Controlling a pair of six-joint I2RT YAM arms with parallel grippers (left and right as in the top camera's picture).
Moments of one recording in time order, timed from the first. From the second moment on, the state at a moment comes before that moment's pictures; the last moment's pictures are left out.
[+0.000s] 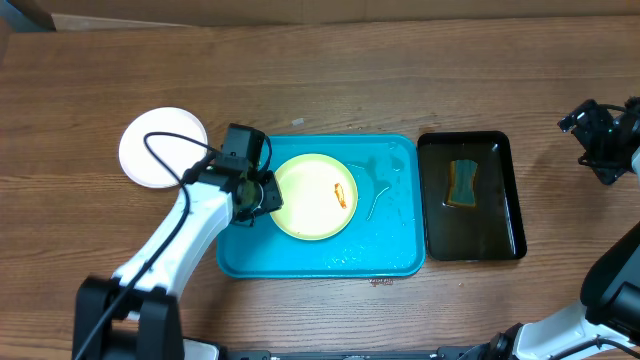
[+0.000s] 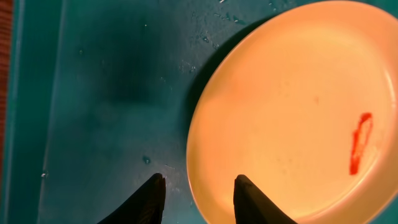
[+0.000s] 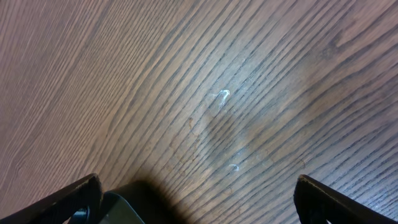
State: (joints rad) left arm -0.24 1.57 0.97 -0.70 0.07 -0.55; right arm -0.50 1.82 1.38 -0.70 -0.20 0.44
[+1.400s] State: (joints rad) left arm -0.26 1.72 0.97 -0.58 0.19 -0.55; right arm -0.50 1.82 1.38 -0.70 -0.20 0.44
